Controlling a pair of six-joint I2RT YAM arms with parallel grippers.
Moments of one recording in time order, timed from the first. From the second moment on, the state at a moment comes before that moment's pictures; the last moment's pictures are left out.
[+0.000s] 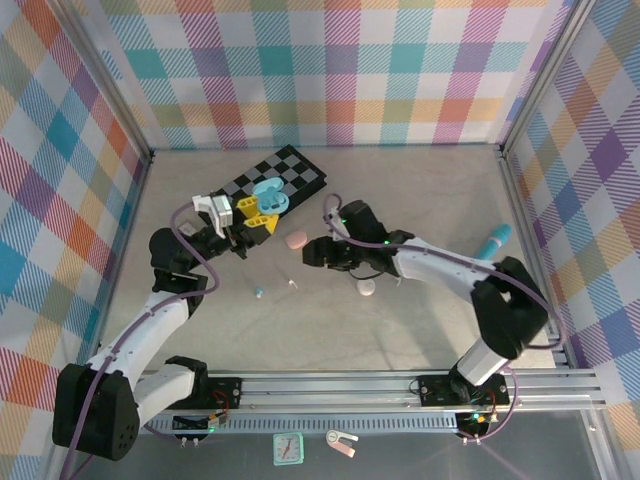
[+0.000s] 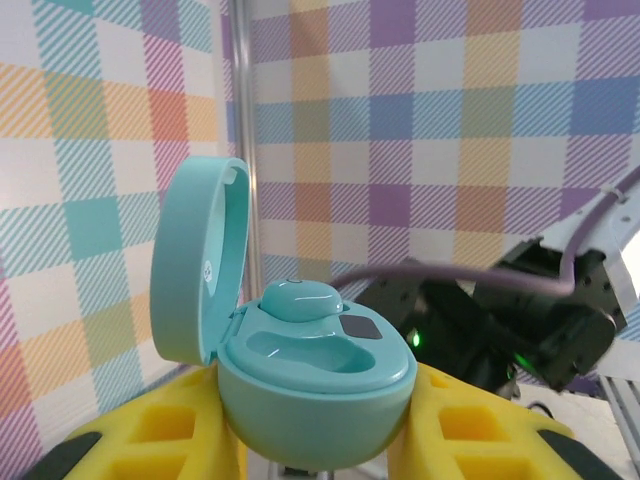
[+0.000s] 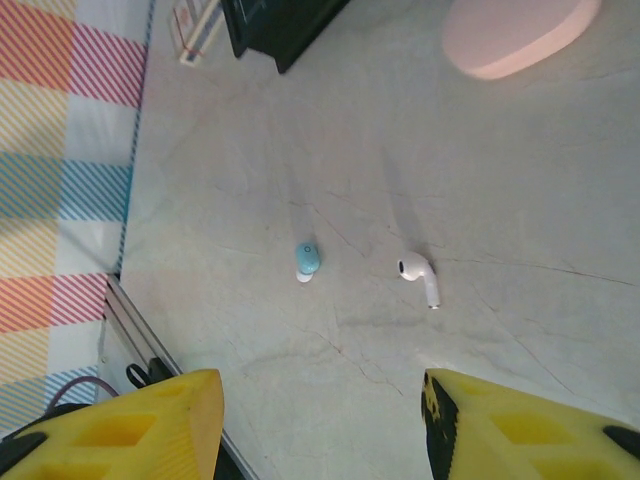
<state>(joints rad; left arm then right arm) -0.20 1.03 0.58 0.85 0.86 -0.27 0.76 1.64 1.07 -0.17 -0.46 0.74</state>
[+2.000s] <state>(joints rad) 0.01 1.10 0.66 0.87 0.82 -0.34 0.96 2.27 1.61 -0.30 -0.54 0.70</state>
